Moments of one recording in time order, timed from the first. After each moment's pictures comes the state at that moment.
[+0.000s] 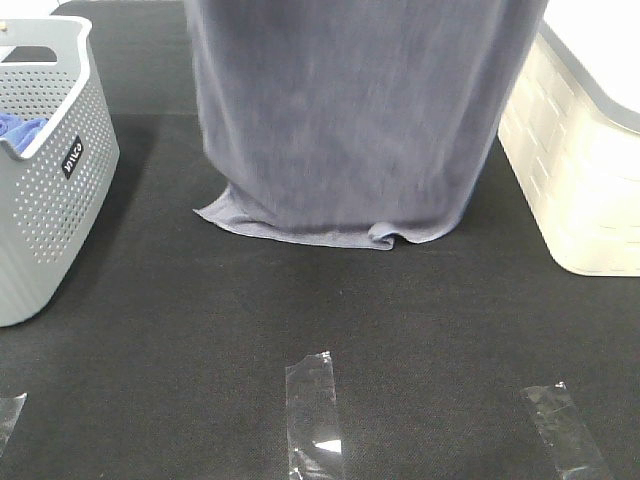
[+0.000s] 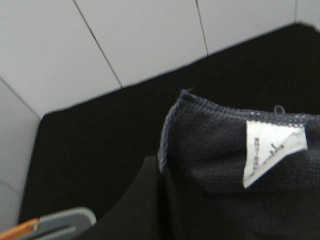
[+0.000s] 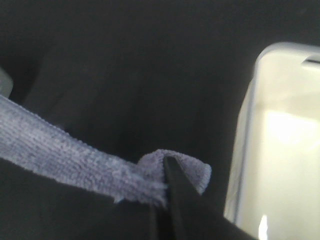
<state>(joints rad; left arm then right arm) -0.65 1.97 -2.40 0.60 1.17 -0.22 0.30 1.62 -2.02 -0.01 1.21 0.05</state>
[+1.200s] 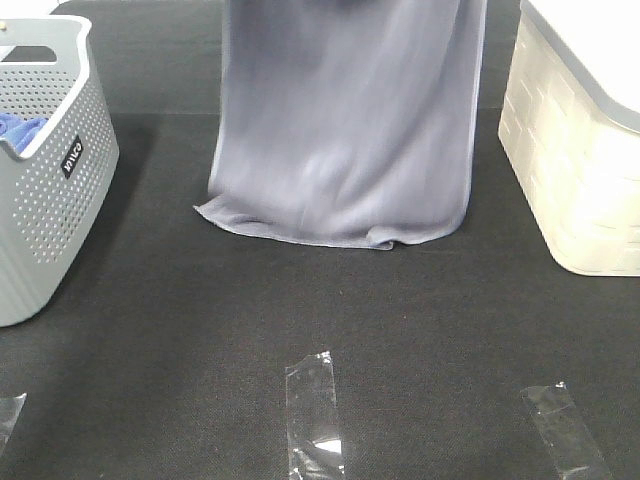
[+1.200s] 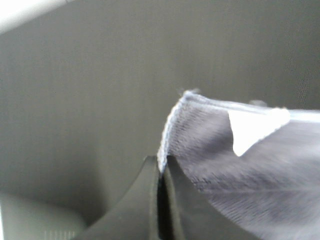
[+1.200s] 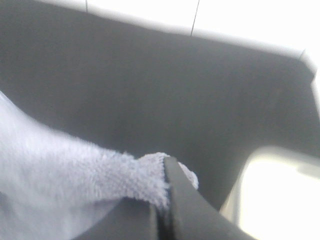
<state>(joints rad) -0.42 2.21 -2.39 0.37 0.39 -0.16 0.30 1.88 -2.10 -0.19 0.67 0.02</state>
